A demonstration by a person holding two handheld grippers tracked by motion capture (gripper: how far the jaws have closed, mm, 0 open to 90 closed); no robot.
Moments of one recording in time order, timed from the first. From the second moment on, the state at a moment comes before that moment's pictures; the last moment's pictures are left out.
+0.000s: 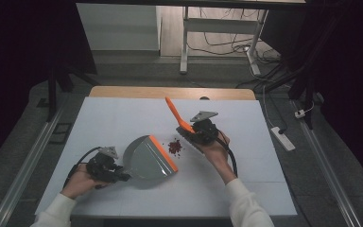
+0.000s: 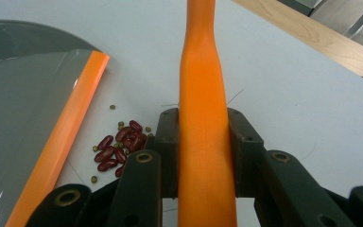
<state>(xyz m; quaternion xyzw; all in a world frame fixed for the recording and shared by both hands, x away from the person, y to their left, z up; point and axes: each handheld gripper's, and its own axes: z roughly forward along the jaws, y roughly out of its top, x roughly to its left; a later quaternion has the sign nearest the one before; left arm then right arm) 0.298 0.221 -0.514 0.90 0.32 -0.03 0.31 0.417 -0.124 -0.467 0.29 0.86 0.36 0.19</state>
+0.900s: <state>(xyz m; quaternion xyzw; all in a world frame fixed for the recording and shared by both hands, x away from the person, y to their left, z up) 0.303 0.219 -0.517 0.89 0.33 -0.06 0.30 0.418 -0.095 -0.486 0.27 0.88 0.34 0.19</state>
